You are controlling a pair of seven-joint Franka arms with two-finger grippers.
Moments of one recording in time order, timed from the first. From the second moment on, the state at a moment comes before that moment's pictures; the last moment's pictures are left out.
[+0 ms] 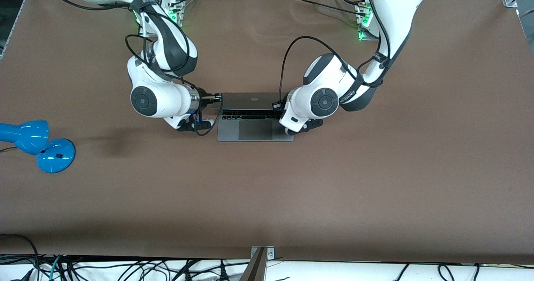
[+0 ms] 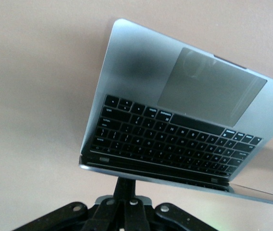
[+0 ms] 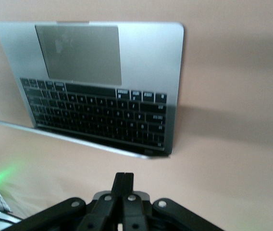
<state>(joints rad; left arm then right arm) -0.31 0.64 -0.37 -1.55 -0.26 1.95 -0.88 0.07 0.46 0.43 -1.78 0.28 1.95 0.28</state>
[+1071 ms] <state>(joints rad) -0.31 0.73 -0.36 -1.52 -0.17 2.03 -0.88 0.07 0.61 0.42 -1.71 0.23 2.07 0.26</state>
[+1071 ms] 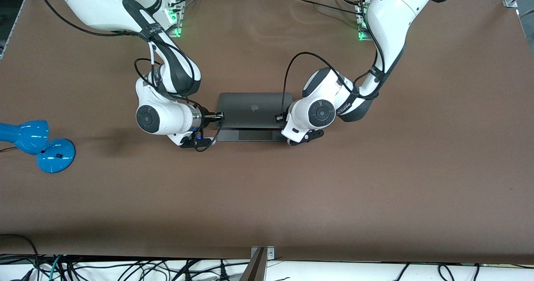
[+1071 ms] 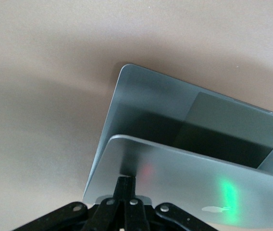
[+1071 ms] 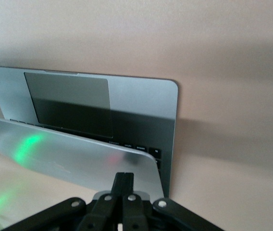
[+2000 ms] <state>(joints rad) -0.31 0.78 -0.36 -1.52 -0.15 2.10 -0.88 0.07 0.73 0.41 -1.63 0.20 2.16 0.22</state>
